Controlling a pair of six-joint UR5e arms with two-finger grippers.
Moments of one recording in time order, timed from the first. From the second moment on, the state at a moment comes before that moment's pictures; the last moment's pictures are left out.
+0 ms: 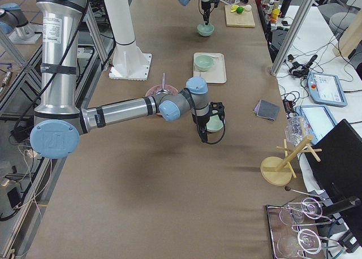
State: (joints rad) left arm -0.93 -1.70 -1.61 -2.15 -2.11 -0.67; right arm 1.11 -1.66 1.86 -1.25 2.07 0.55
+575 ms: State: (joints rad) left arm -0.93 -1.71 -1.60 -2.15 -2.11 -0.67; right arm 1.11 -1.66 1.86 -1.25 2.07 0.55
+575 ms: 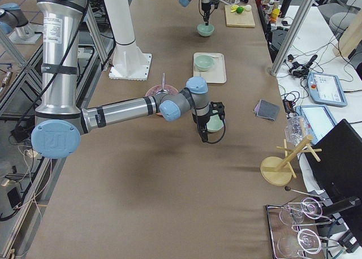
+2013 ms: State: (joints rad) left arm -0.75 -2.24 -1.61 -1.77 -2.06 -0.97; right arm 1.10 -1.66 1.86 -1.25 2.06 0.55
